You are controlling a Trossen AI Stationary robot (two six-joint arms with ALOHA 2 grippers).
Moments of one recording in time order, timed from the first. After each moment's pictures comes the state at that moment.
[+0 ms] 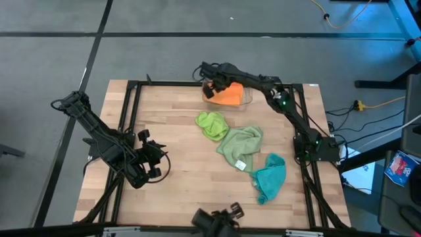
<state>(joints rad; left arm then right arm) -0.76 1.22 1.03 -1.11 -0.84 -0.94 -0.53 2.47 2.32 -1.20 0.32 0.49</state>
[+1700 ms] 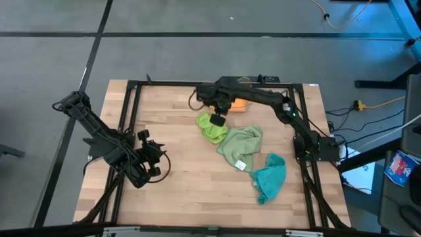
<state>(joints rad) -0.75 1.22 0.95 -1.10 -0.84 -0.93 -0.22 2.27 2.33 -1.57 0.25 0.13</state>
